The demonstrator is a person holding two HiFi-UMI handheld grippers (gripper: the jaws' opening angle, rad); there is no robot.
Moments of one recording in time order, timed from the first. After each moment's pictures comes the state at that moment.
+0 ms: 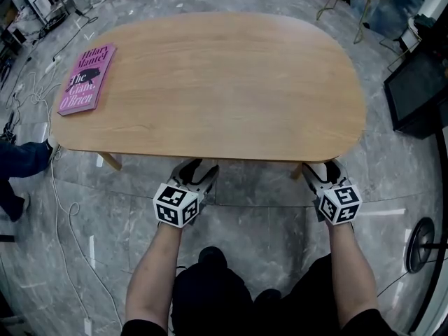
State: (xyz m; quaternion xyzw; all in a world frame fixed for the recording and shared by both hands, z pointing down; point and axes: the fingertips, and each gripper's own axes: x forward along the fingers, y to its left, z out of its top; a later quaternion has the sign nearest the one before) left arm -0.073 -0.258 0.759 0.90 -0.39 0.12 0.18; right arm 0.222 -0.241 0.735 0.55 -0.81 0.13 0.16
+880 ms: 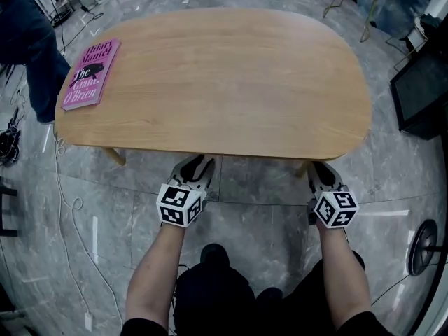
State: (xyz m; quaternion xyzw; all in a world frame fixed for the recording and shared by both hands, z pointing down) left arm -0.088 -0.262 0.754 0.88 -0.44 0.13 0.14; right arm 0.213 -0.234 0.747 0.58 -0.79 0.19 0.08
